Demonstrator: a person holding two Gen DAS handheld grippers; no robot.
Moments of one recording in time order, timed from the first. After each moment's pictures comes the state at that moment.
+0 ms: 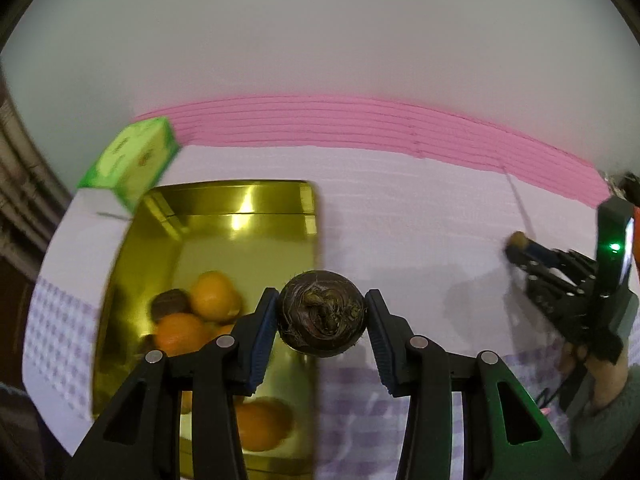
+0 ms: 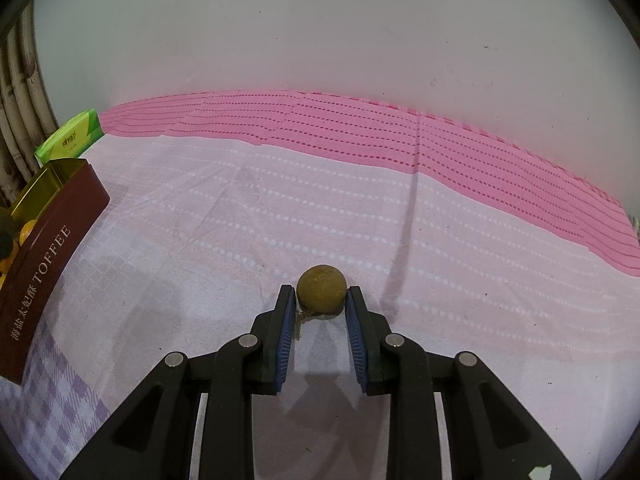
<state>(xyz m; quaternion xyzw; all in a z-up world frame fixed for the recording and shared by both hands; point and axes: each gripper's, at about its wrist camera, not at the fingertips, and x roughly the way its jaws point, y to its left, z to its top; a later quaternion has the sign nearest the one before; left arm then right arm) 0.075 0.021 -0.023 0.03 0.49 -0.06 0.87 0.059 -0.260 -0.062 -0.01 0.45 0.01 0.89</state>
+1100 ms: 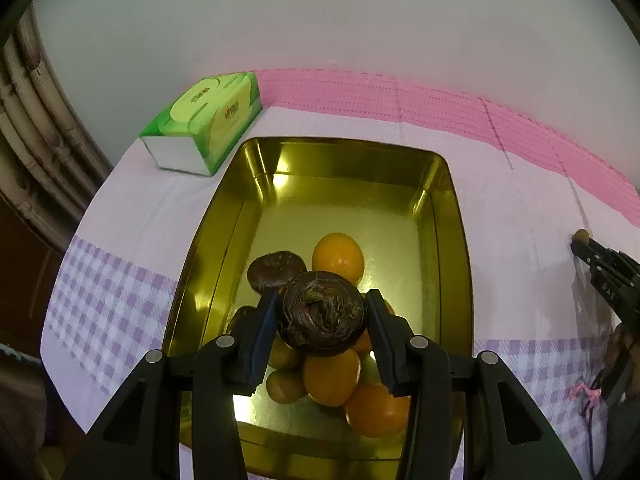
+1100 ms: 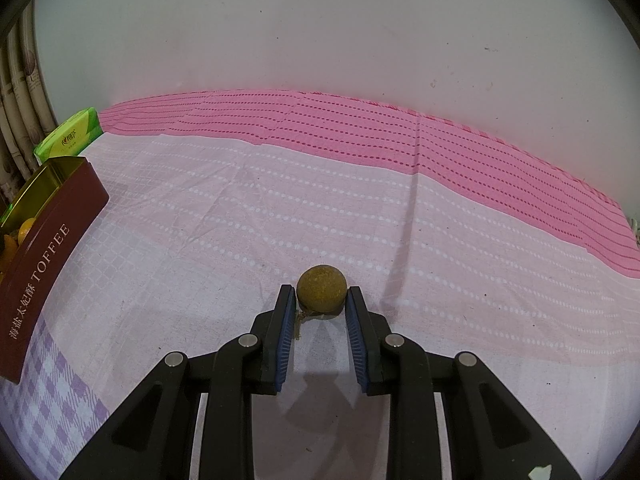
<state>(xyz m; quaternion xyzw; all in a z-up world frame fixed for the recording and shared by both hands) 0.069 0.099 -0.045 0.02 0.51 0.00 0.86 0.058 -0.260 -0.063 -0.01 0.45 0.01 0.89</state>
